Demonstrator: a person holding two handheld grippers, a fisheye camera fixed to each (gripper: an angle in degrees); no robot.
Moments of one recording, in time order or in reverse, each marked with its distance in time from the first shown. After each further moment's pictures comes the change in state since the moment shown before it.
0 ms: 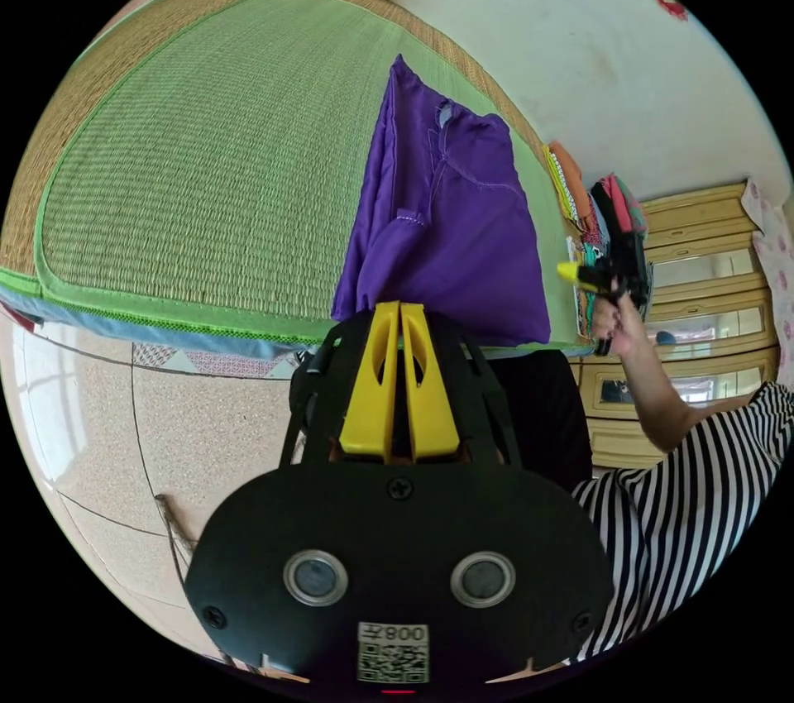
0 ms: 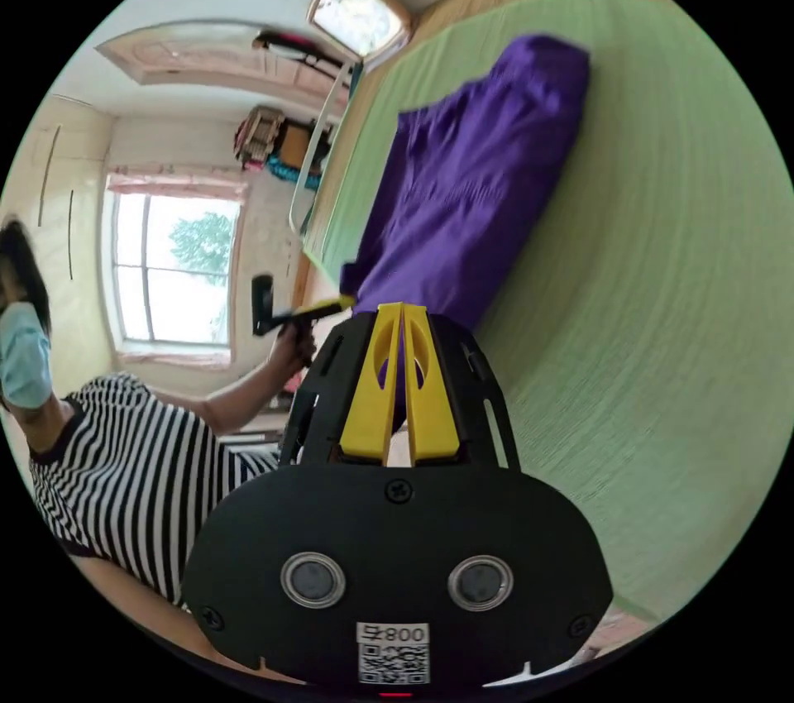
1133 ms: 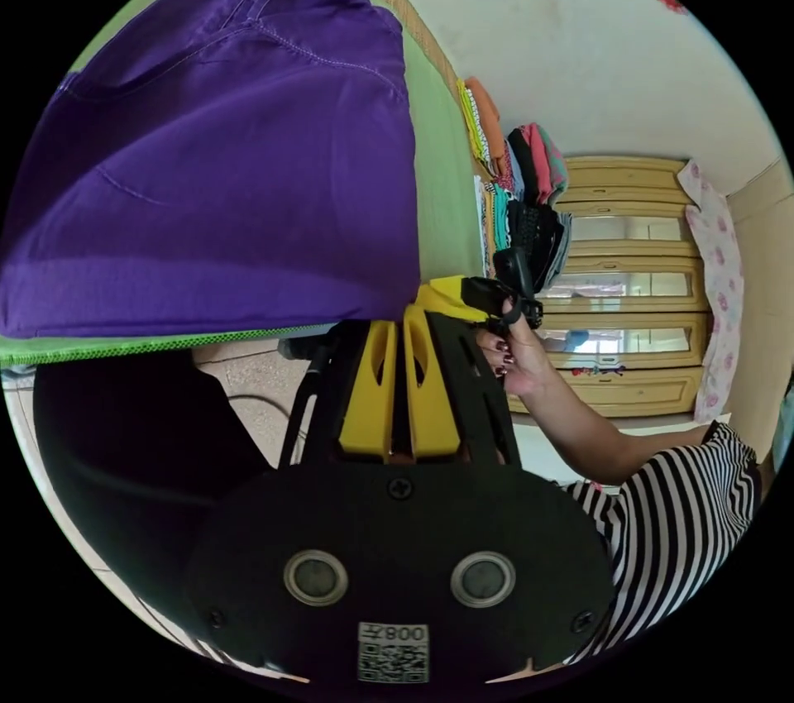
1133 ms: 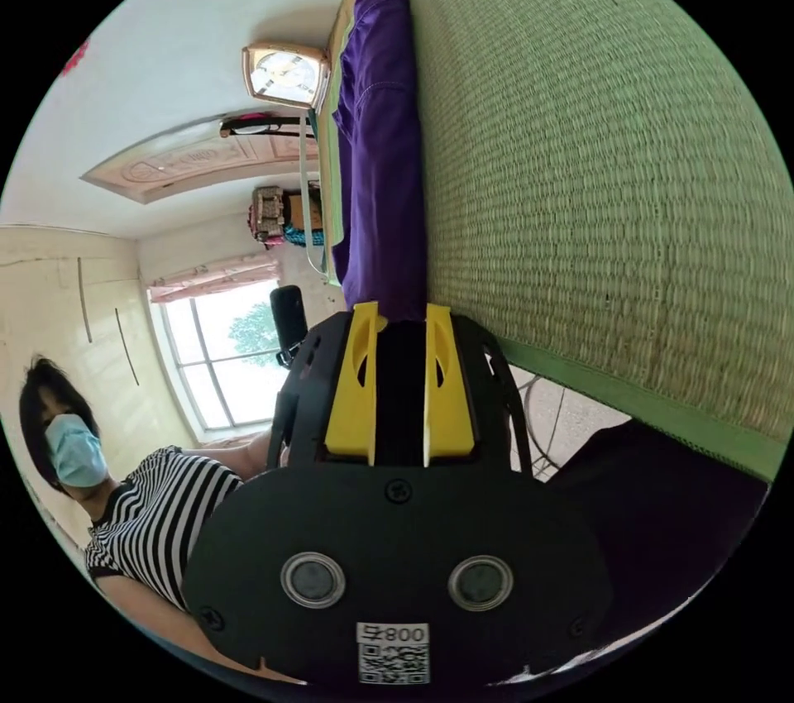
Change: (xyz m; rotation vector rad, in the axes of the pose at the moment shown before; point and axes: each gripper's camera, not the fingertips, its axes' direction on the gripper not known) left arm 0.044 -0.025 0.102 -0.178 0.387 0.073; right arm 0.125 0.135 0.022 0.149 -0.279 0.334
